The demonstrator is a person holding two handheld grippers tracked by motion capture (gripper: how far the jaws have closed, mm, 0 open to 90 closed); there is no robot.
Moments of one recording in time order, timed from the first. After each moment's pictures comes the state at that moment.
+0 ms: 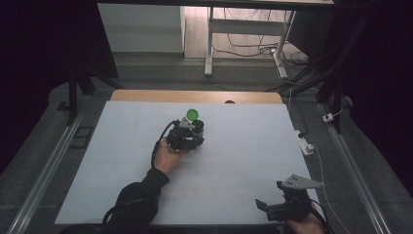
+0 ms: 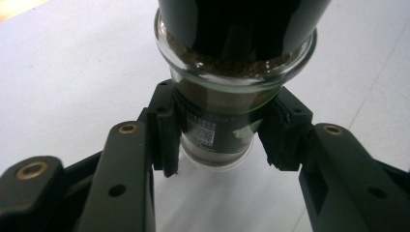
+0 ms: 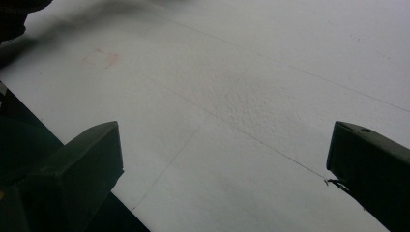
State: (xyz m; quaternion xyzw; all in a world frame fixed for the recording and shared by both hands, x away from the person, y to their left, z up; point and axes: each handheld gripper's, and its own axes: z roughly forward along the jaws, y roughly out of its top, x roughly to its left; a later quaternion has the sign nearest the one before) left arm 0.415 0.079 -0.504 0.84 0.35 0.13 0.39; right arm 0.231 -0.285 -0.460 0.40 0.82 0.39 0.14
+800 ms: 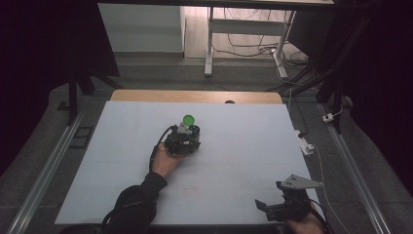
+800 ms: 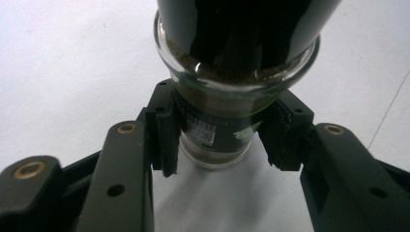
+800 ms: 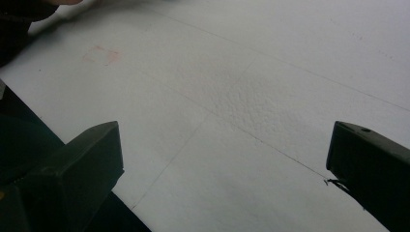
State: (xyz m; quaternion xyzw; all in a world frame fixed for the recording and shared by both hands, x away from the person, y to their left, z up) left arm 0.414 0.085 -0.527 0.85 0.35 0.13 0.37; right arm 0.232 -0.283 -0.461 0.40 0.82 0.38 0.14
